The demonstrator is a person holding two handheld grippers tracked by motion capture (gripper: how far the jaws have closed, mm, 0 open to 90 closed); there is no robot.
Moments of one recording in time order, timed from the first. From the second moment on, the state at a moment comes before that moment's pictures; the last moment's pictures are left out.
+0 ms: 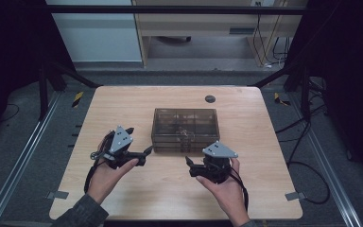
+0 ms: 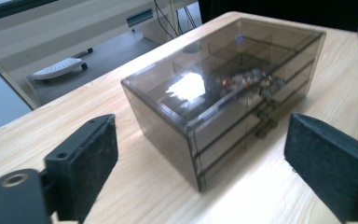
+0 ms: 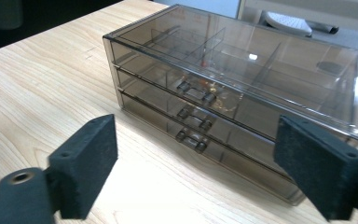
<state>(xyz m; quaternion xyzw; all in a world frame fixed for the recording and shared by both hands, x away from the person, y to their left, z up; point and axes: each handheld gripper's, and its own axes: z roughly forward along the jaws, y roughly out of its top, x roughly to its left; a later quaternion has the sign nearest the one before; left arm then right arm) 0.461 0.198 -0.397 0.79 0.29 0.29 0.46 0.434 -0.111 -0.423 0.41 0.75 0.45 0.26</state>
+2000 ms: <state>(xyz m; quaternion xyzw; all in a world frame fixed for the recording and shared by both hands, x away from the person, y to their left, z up) 0.490 0.319 -0.502 0.76 0.40 0.28 0.42 0.469 -0.268 -0.498 0.52 0.70 0.38 0.31</state>
